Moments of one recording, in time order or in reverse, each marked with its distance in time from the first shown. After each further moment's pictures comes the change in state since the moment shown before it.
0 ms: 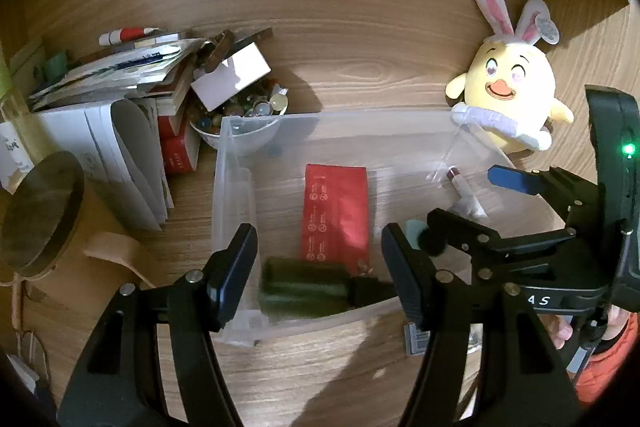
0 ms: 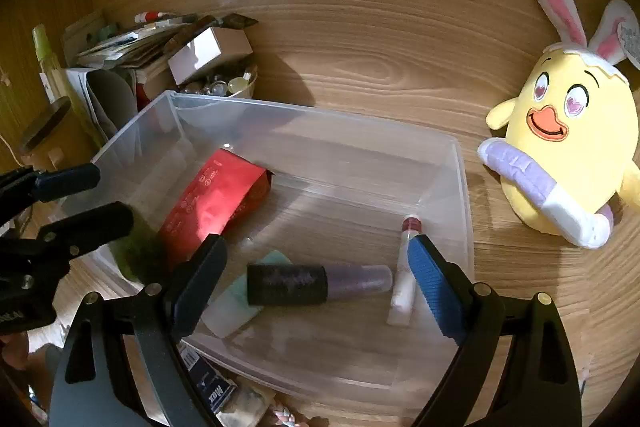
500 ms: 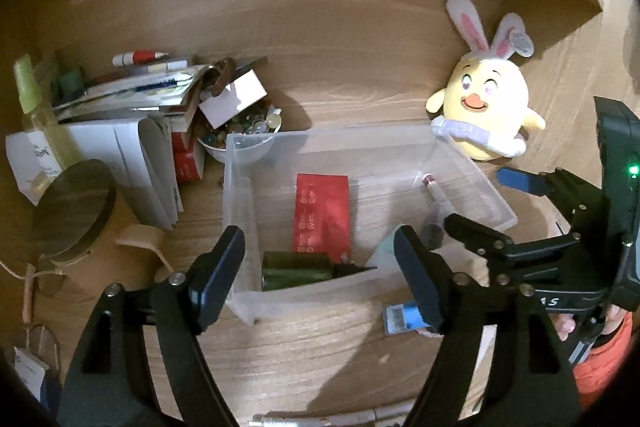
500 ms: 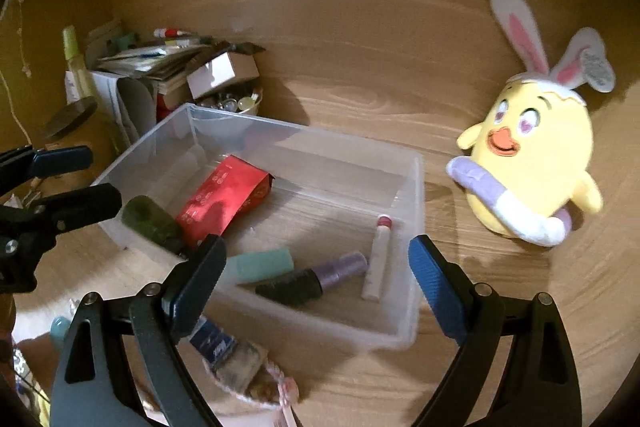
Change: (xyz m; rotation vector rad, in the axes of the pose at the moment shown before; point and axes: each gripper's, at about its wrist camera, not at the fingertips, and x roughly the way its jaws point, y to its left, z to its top) left arm -0.044 -0.011 -0.007 0.016 -0.059 -0.021; right arm -0.055 0.001 -0.016 -0.043 -0.090 -0.041
